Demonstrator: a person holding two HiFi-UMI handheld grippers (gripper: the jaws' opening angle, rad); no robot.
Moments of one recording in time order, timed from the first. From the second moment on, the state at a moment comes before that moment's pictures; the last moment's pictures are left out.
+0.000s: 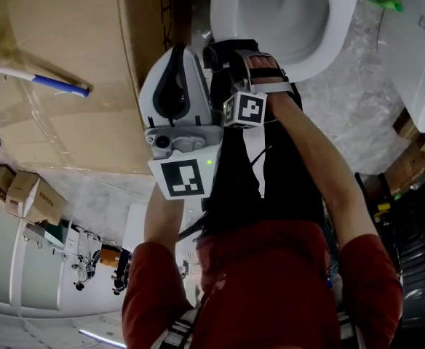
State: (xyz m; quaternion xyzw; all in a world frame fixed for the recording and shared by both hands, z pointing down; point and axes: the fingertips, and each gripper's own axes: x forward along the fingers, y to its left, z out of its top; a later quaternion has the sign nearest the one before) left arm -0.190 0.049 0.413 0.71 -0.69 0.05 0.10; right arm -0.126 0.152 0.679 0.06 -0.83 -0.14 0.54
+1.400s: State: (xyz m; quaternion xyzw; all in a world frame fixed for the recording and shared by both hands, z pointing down) left arm -0.171 0.021 0.422 0.73 -0.68 0.06 0.11; right arm -0.105 -0.135 0.660 0.17 -0.79 -0.26 0.53
